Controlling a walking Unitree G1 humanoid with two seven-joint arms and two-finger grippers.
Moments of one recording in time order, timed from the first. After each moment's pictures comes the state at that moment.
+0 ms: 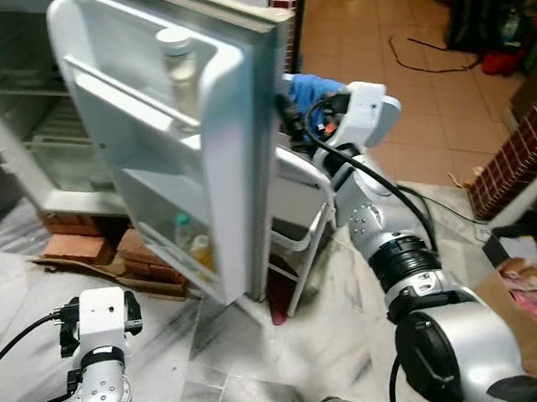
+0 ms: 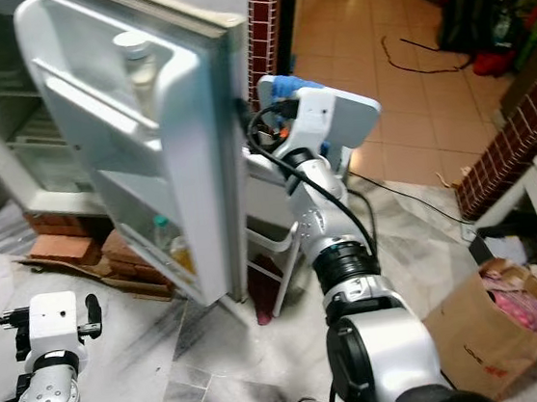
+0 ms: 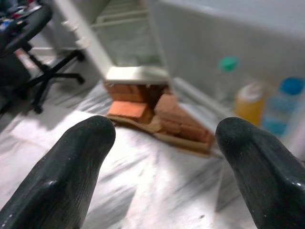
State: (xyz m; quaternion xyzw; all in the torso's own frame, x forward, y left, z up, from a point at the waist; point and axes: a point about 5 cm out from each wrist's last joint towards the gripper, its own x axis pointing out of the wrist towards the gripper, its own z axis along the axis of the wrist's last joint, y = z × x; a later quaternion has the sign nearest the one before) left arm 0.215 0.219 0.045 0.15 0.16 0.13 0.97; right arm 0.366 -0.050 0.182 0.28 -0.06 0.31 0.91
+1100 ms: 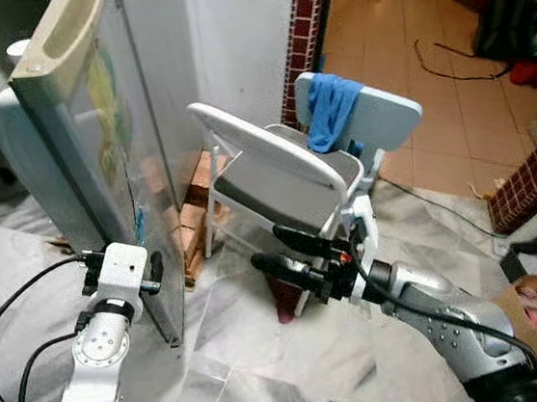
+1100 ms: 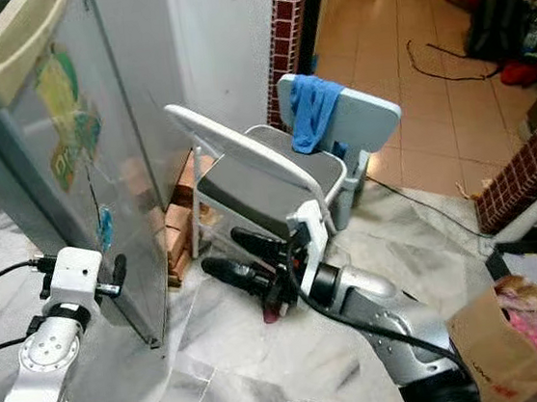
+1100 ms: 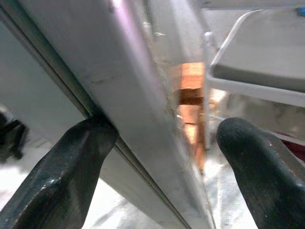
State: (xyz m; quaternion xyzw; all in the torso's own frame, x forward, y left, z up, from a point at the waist) left arm 0.276 0.222 0.065 0.21 0.11 0.00 0.97; right arm 0.250 -0.093 0.121 0.22 0.11 0.51 0.82
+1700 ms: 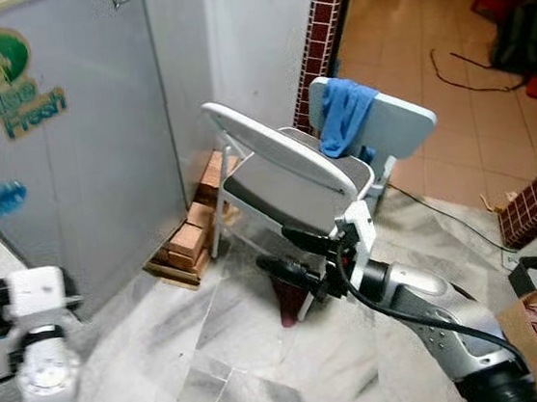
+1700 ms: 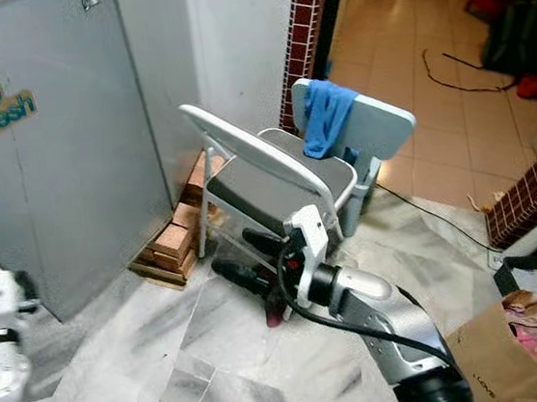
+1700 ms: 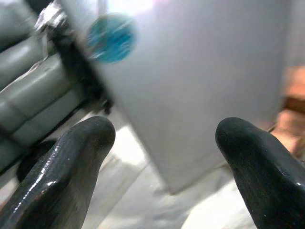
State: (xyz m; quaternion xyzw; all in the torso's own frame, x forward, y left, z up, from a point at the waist) left arm 0.243 0.265 0.069 0.19 0.07 0.20 0.96; right arm 0.268 -0.100 0.104 0.15 0.10 0.42 0.89
